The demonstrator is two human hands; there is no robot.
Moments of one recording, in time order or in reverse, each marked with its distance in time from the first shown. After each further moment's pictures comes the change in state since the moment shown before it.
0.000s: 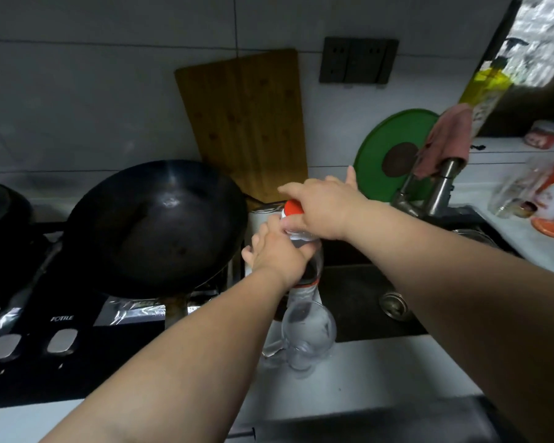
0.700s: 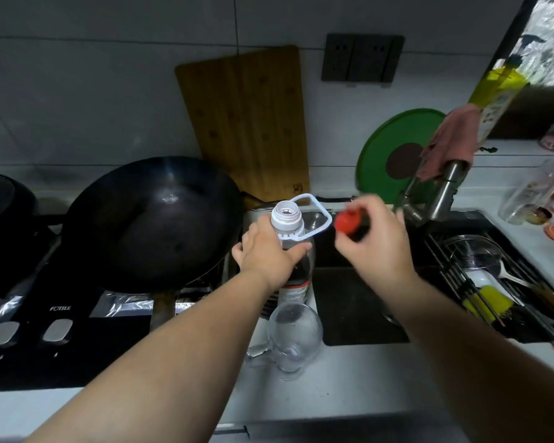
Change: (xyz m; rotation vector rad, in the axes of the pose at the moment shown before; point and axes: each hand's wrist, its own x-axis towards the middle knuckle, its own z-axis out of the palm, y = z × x) left_hand -0.003 0.001 -0.003 -0.011 0.026 0.026; right_hand -0.053 0.061 0.079 0.694 0.698 0.197
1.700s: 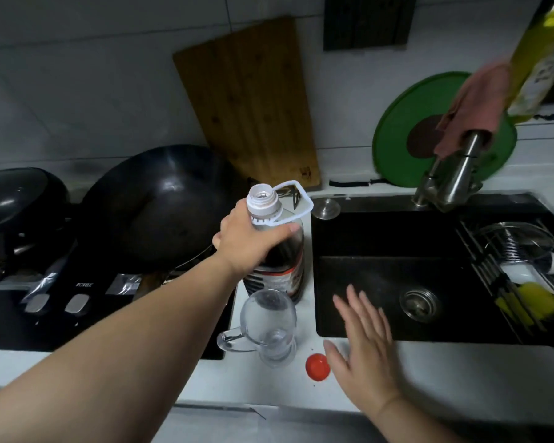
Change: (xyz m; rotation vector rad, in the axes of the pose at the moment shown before) left_hand -0.016 0.017 -0.003 -0.104 -0.008 -0.112; right_hand -0.155 0.112 0.033 -0.094 -0.358 -0.068
